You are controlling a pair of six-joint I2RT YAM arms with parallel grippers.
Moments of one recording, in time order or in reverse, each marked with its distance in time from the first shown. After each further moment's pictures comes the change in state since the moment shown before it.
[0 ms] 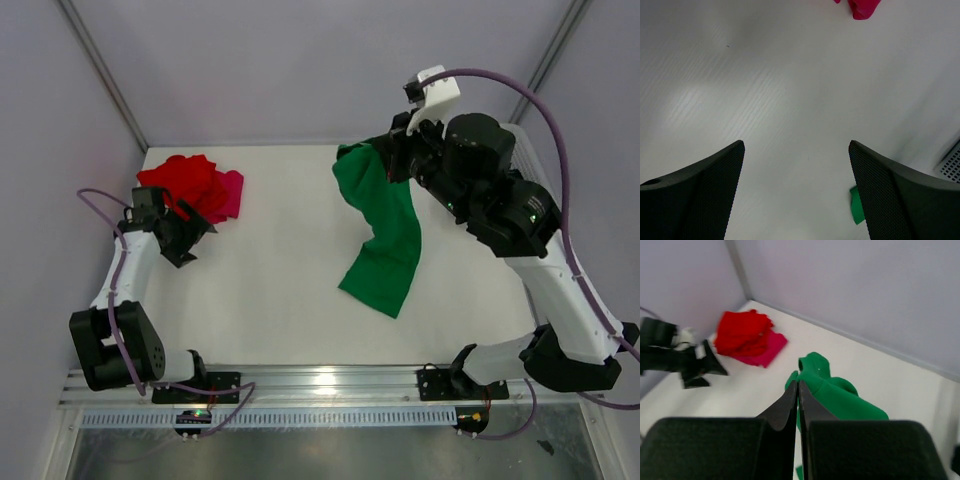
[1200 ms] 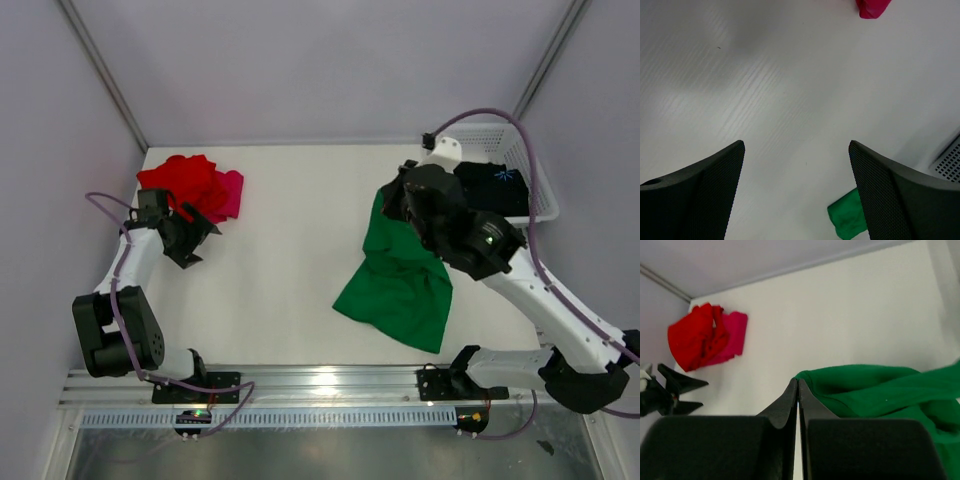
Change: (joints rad) left arm 0.000 0.074 -0.026 0.068 0.040 -0.023; right arm 0.001 -0.222 -0.505 0.097 0.283 0.576
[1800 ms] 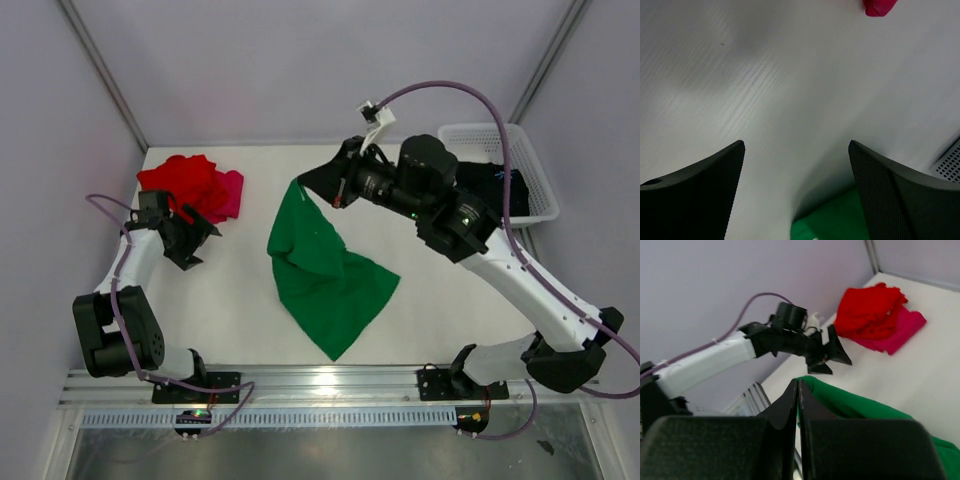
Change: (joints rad) left arm 0.000 0.000 -0.012 0.000 -0.002 -0.006; right arm 0.026 0.247 0.203 0.270 -0.787 -0.175
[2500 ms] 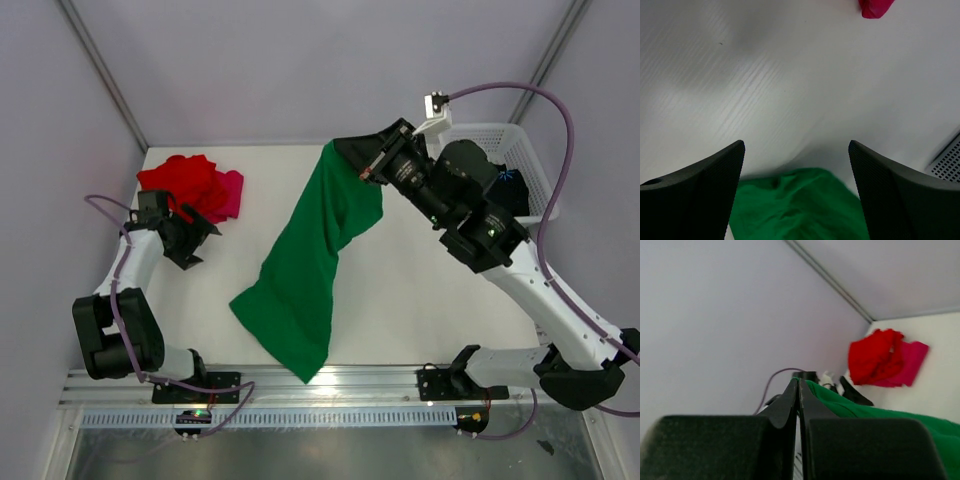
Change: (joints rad) left arm 0.000 -0.010 0.000 0.001 -0.002 -0.016; right arm -0.063 -0.184 -0.186 0.332 0.203 0.364
